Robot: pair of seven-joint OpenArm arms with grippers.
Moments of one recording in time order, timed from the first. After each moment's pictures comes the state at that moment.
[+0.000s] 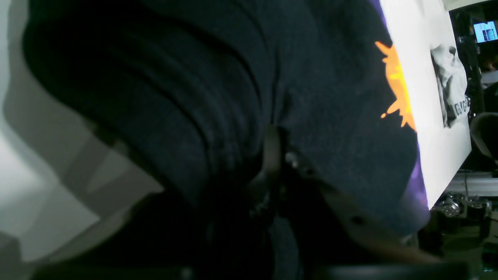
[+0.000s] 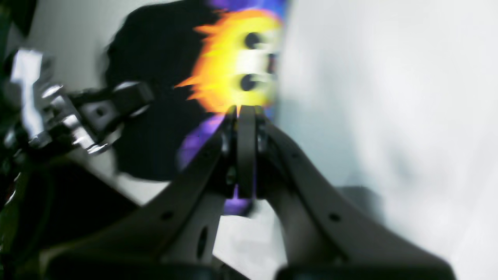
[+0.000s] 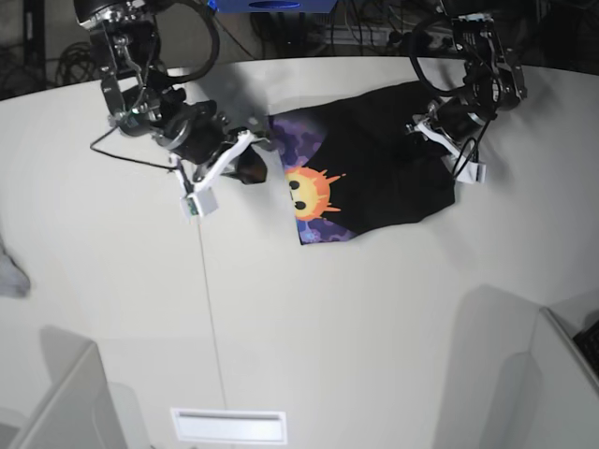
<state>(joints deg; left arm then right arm) 15.0 -6.1 -24.4 82.5 -45.9 -32.9 51.1 -13.8 15.7 -12.8 110.1 42.6 -2.7 -48.7</state>
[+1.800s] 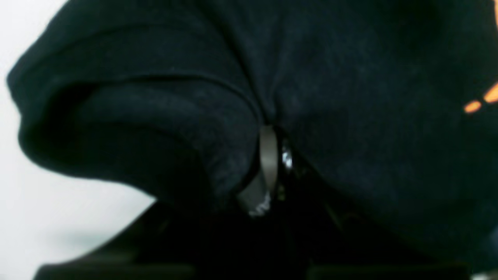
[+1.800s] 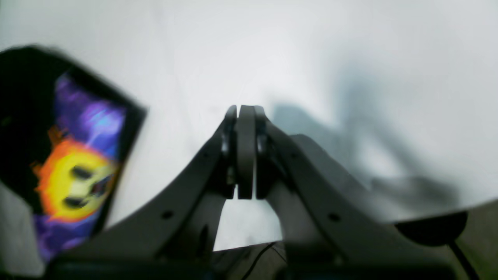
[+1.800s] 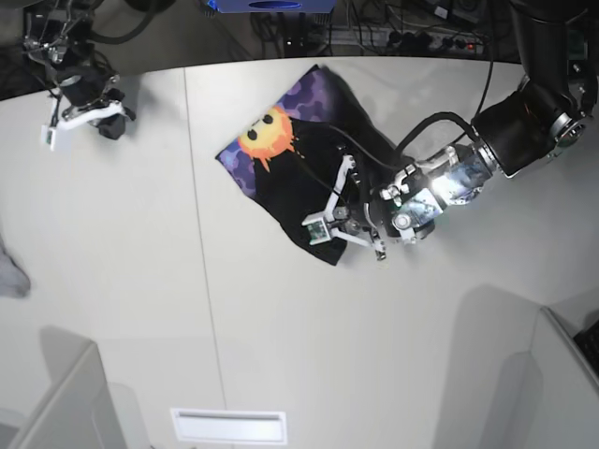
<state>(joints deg) -31.3 -30.3 64.3 85.2 -31.8 -17.8 50.8 -30.6 5.8 30.3 107.4 42.1 7.8 -48.7</state>
